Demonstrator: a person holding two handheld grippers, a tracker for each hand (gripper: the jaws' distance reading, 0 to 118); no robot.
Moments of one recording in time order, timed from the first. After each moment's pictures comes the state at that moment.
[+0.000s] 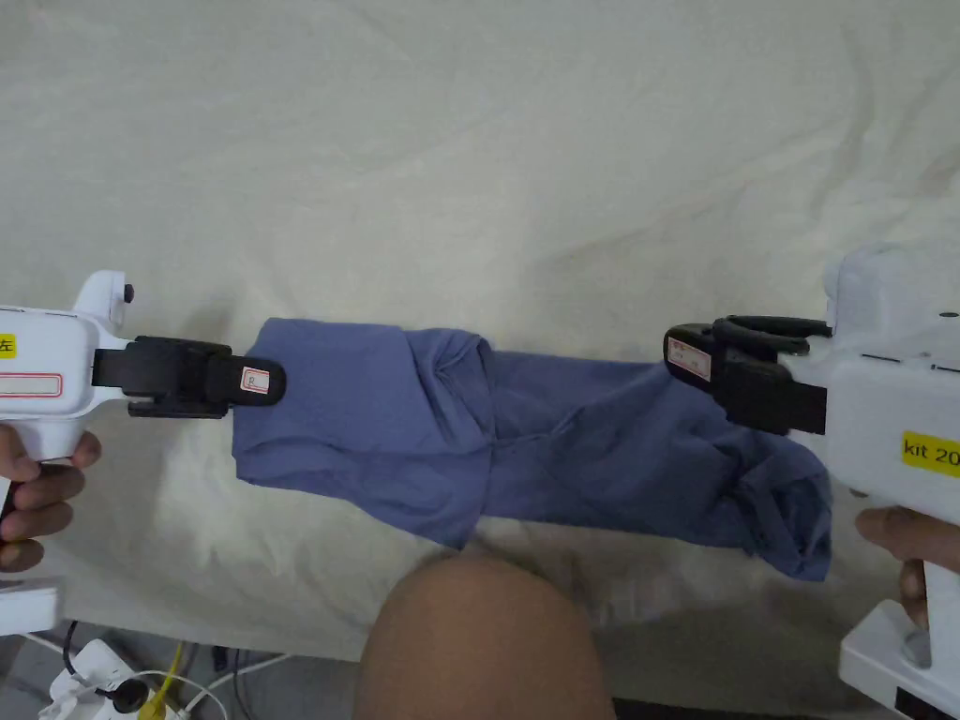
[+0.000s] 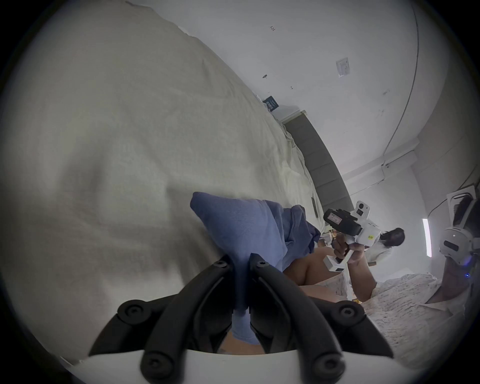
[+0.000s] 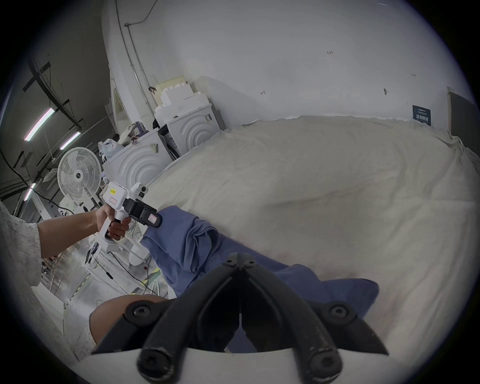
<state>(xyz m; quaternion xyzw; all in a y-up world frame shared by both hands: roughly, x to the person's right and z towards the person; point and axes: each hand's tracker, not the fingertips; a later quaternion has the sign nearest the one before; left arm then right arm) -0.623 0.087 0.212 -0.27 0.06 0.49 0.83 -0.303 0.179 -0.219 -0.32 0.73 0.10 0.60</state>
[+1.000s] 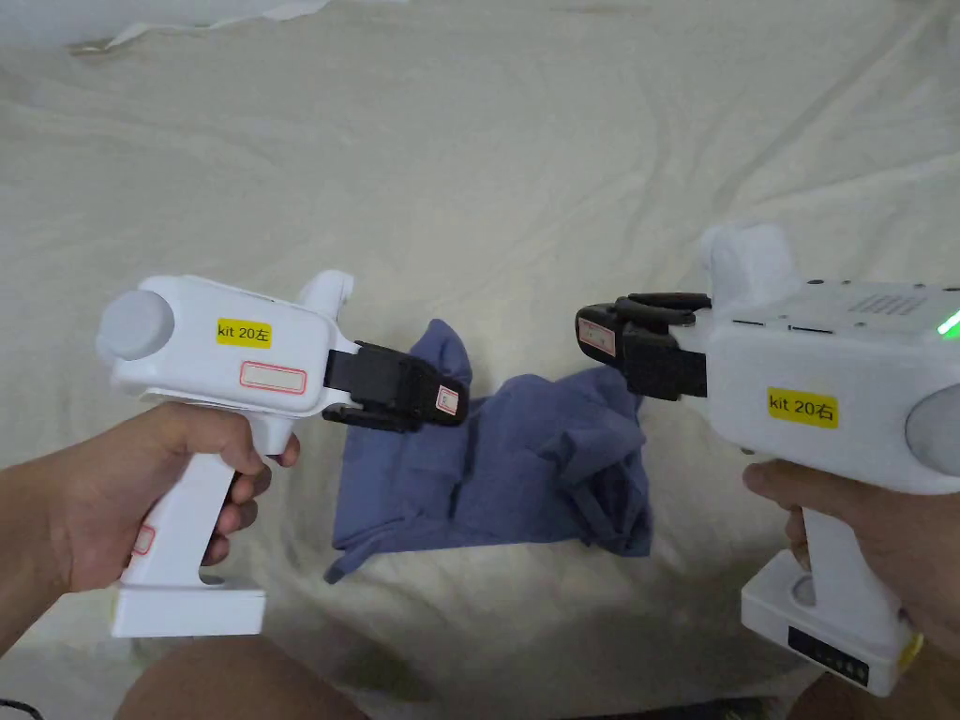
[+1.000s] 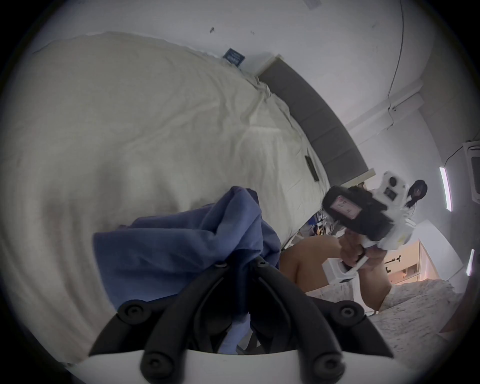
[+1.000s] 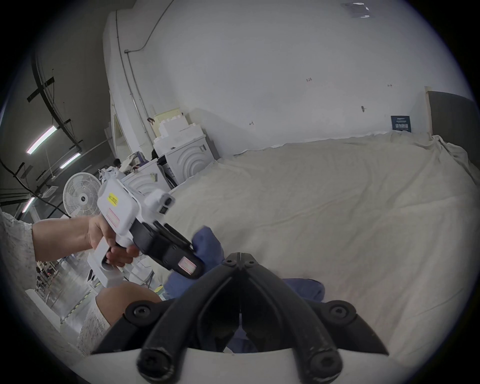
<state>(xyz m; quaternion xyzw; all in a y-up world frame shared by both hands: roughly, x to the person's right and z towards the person) -0.481 0.150 -0.059 -0.40 0.00 0.38 0.83 -0.223 0.210 -0.277 -0.29 0.72 0.02 0.63</state>
